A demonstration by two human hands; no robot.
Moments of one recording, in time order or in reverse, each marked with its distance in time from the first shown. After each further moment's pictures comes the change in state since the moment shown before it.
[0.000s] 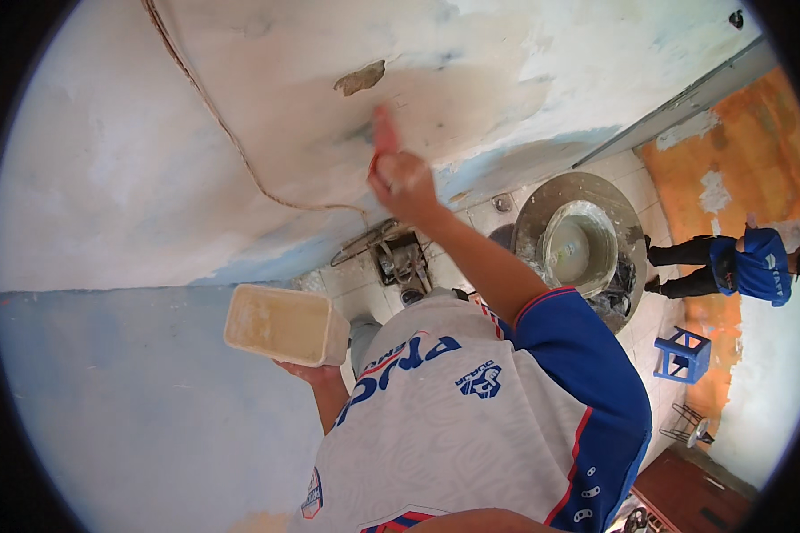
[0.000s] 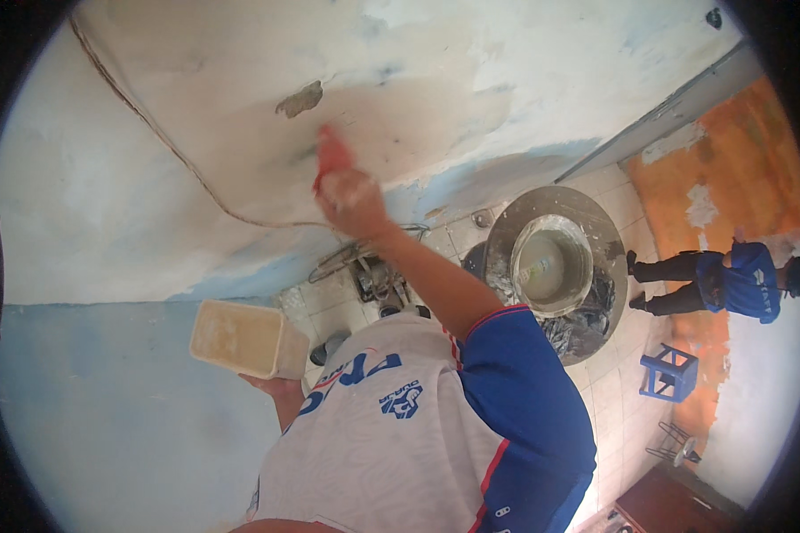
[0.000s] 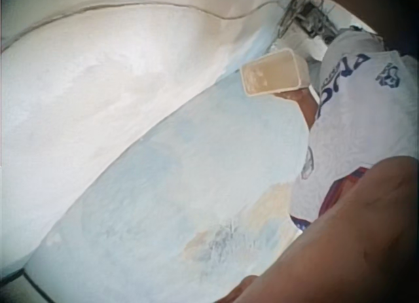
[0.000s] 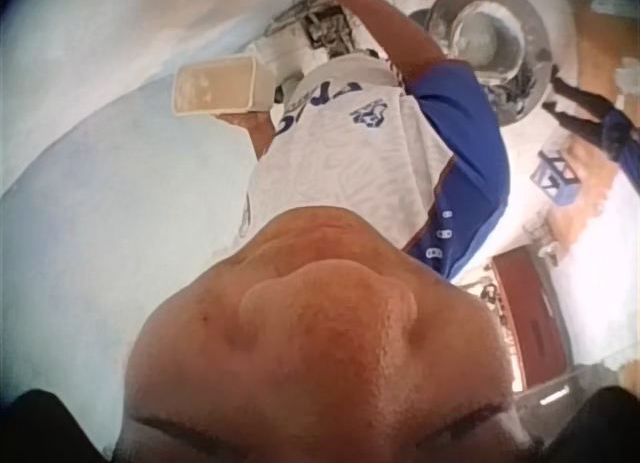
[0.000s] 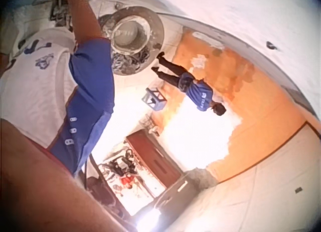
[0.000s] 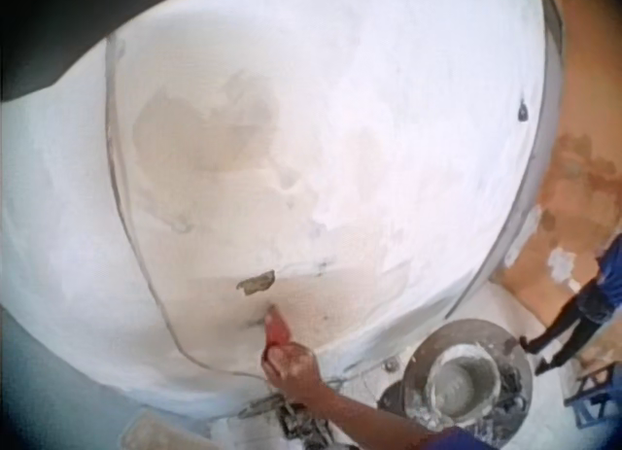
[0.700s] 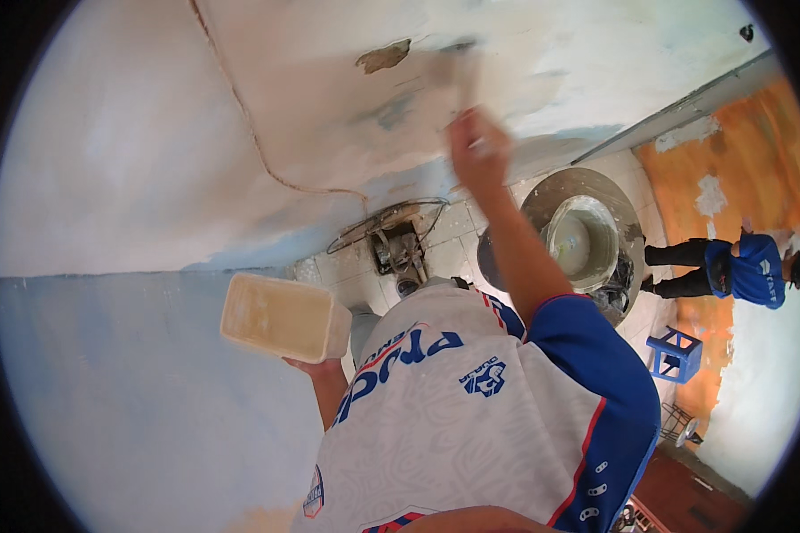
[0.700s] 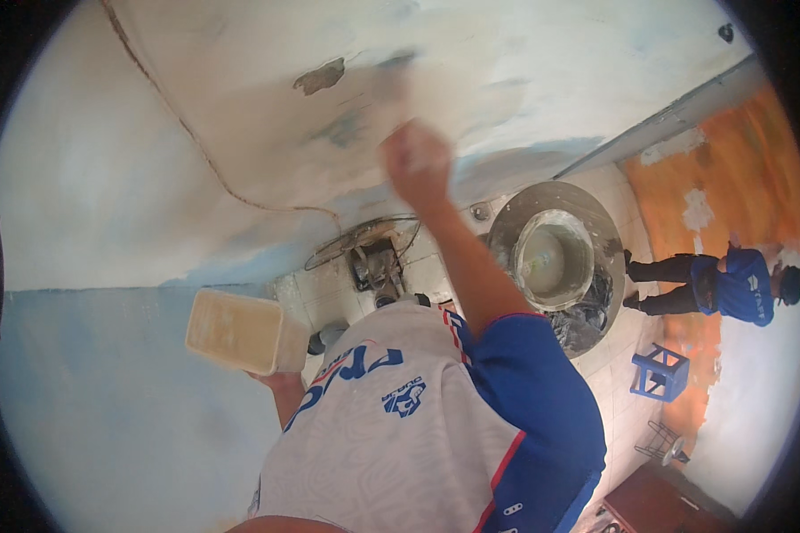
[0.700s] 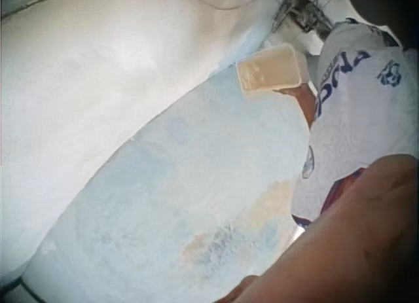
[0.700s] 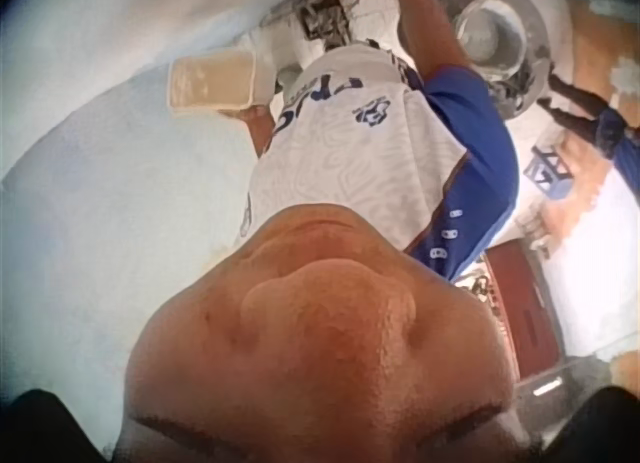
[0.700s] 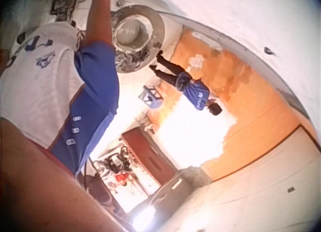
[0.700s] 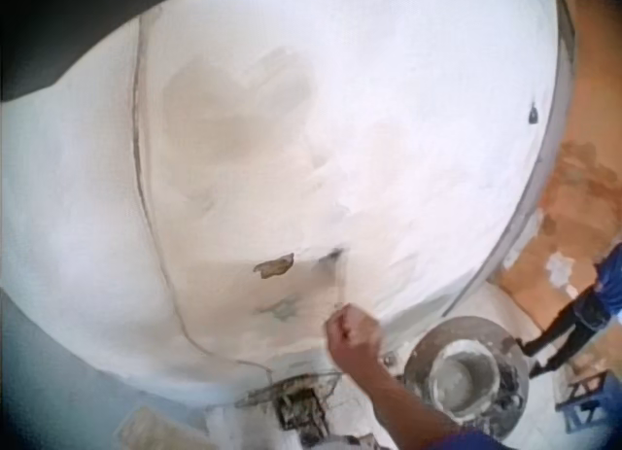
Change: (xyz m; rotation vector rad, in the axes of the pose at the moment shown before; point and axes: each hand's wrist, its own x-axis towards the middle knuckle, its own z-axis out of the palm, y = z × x) left_hand -0.009 0.006 -0.038 -0.093 0.029 -0.027; right_hand 0.029 0.011 -0.061 -0.120 0.175 0.149
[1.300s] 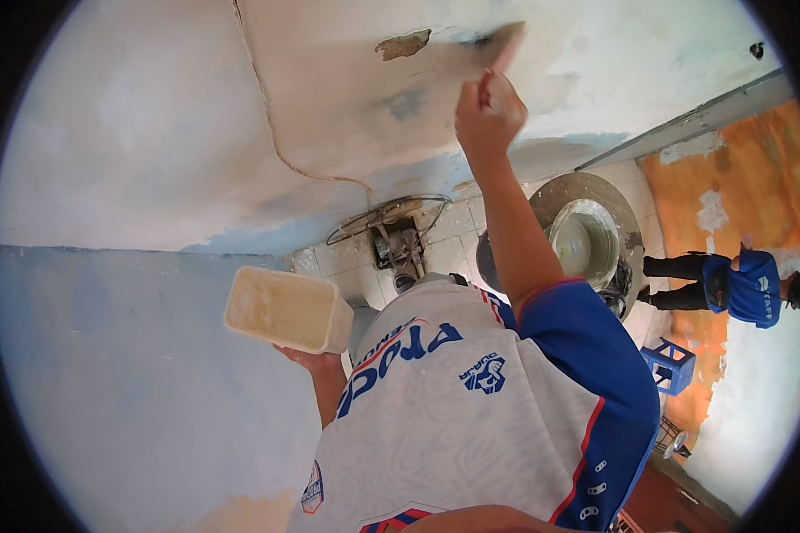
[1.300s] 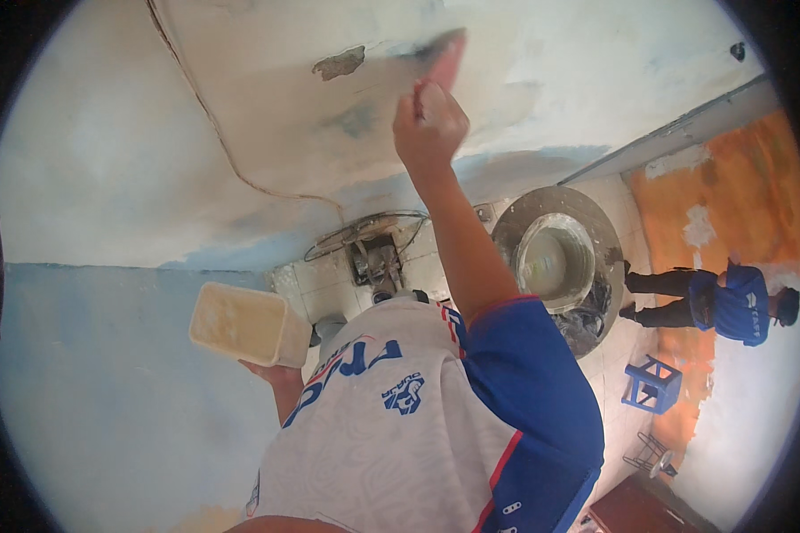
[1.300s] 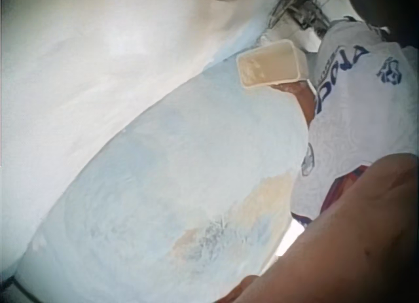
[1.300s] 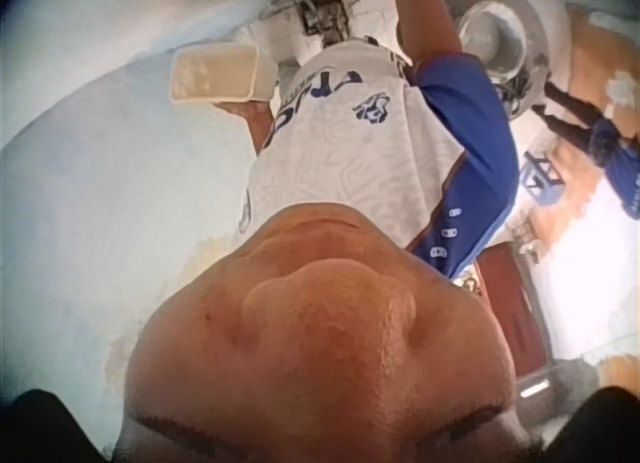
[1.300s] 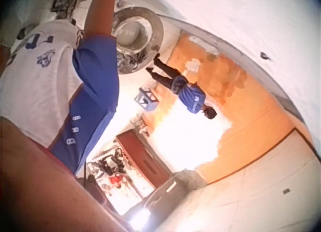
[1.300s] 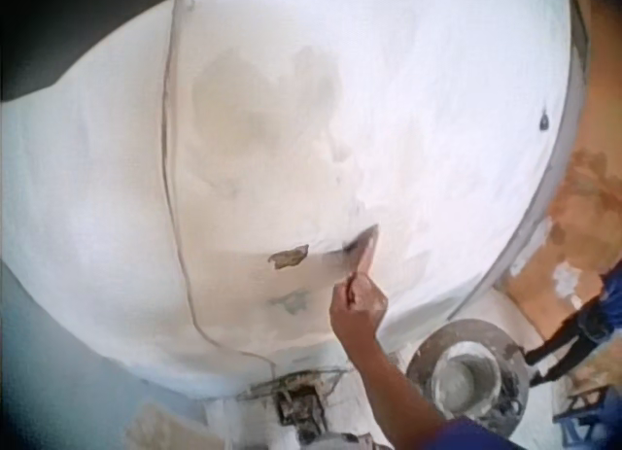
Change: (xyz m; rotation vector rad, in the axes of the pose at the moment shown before) left_hand -0.013 -0.002 0.002 0.198 0.103 0.105; right_hand 0.031 0.000 0.026 -0.157 0.234 0.089
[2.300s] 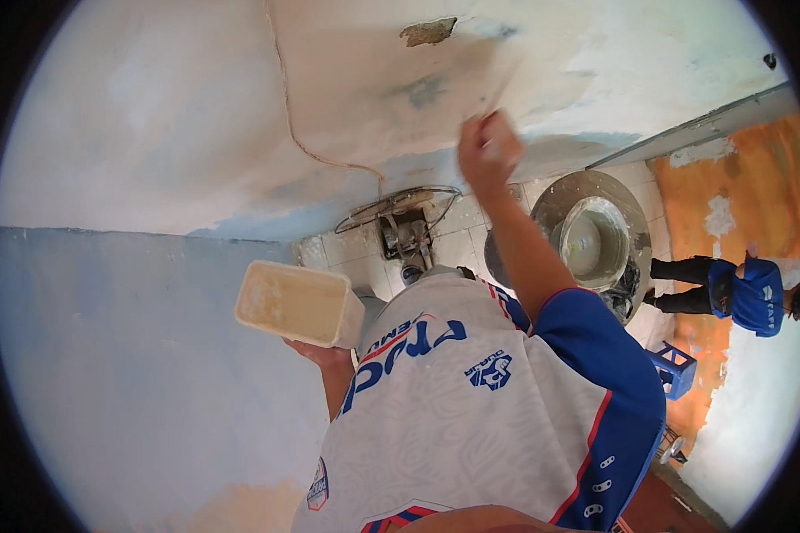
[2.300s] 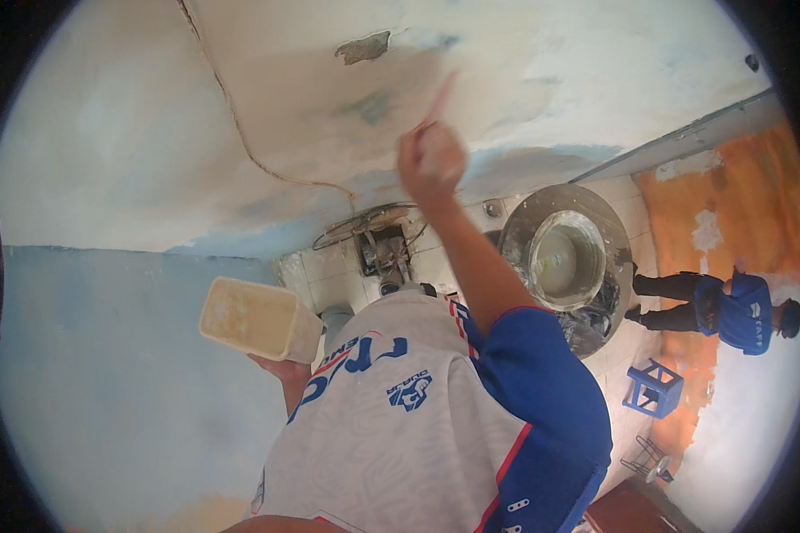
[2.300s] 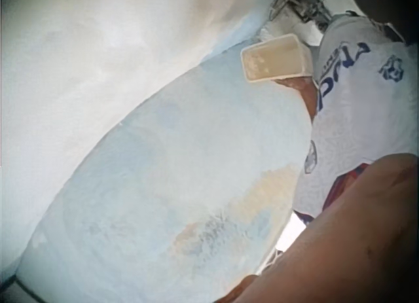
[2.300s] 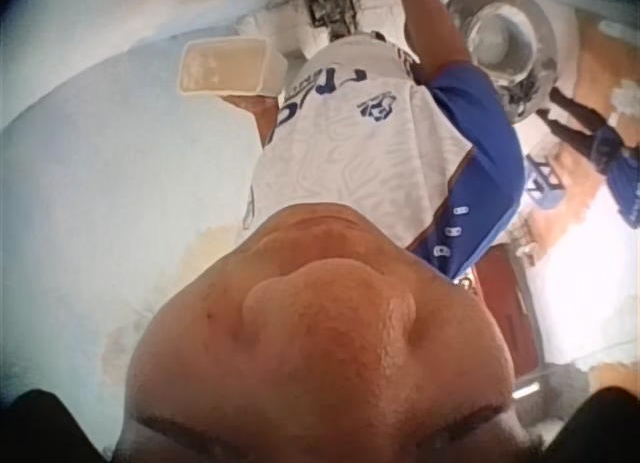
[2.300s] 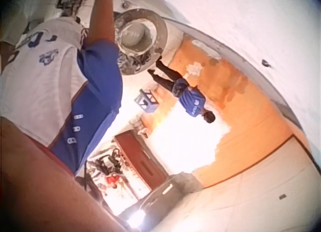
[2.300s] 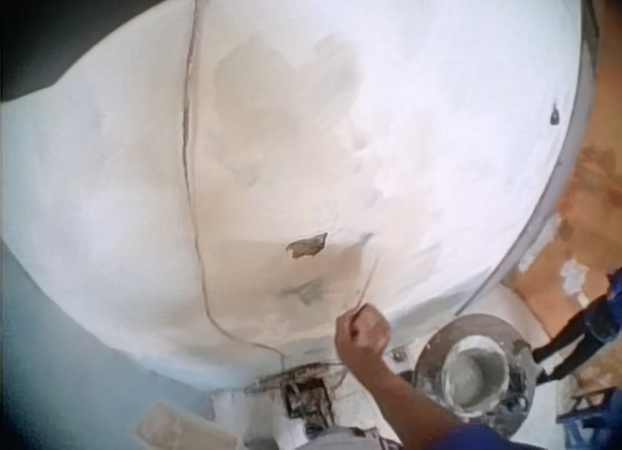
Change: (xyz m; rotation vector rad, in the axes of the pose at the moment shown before) left_hand -0.016 0.006 0.003 -0.048 -0.024 -0.023; right_hand -0.059 -0.011 -0.022 0.070 -0.076 -0.119
